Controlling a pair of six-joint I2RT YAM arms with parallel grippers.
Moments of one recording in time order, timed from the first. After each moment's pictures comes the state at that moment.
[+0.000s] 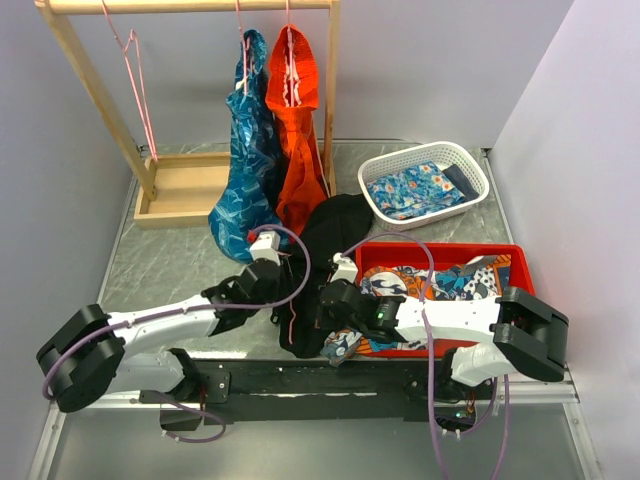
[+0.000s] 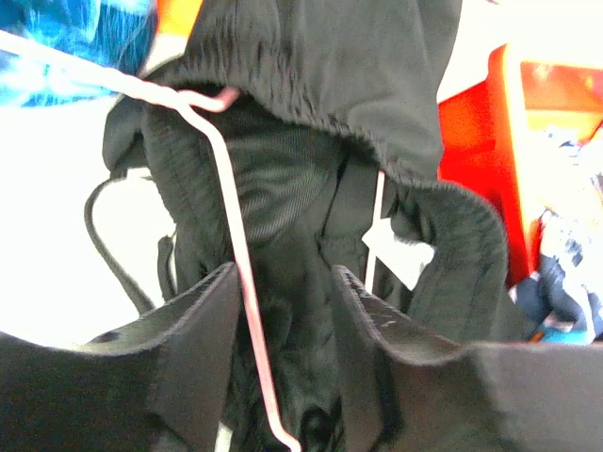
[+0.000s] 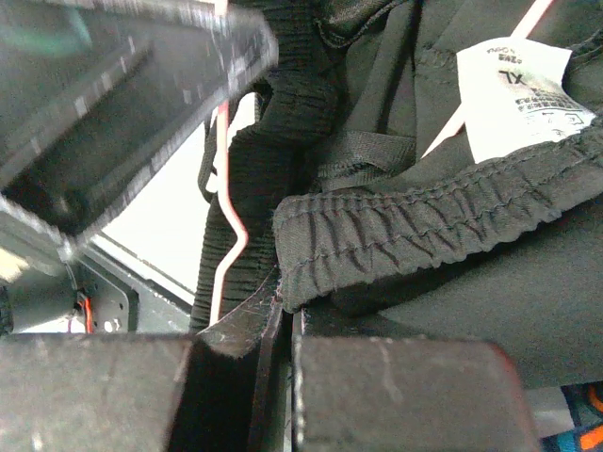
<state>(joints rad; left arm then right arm) -0.90 1.19 0.50 0.13 -0.33 -0.78 1.16 1.36 0.63 0.01 0.26 1.02</state>
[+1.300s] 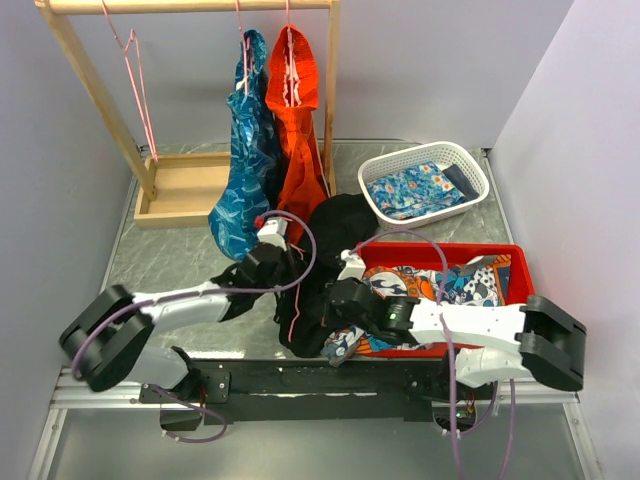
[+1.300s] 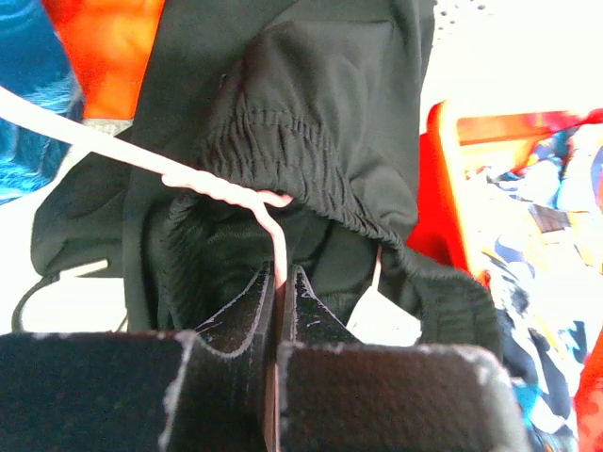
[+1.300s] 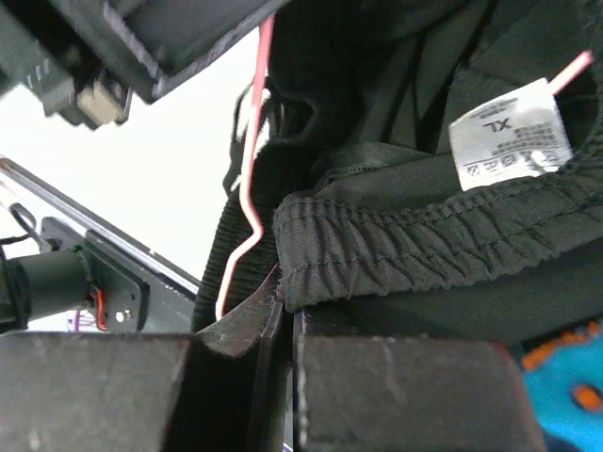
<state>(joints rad) -0.78 1.38 0.56 0.36 -0.13 -0.72 1.16 1.26 0.62 -0.04 0.29 0.99</state>
